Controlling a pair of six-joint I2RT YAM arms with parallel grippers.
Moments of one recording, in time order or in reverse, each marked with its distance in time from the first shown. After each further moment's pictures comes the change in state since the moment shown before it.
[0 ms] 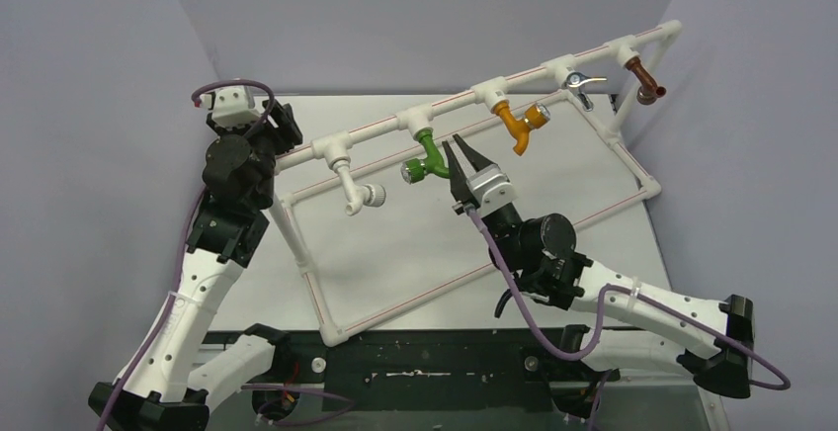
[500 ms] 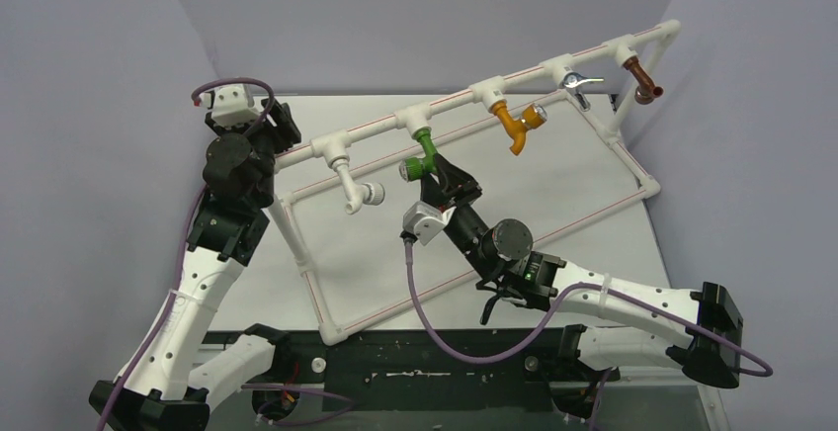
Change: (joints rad) left arm 0.003 0.014 0.005 0.005 -0.019 0.009; right arm 0.014 0.075 -0.066 -0.124 -0.026 -0.397
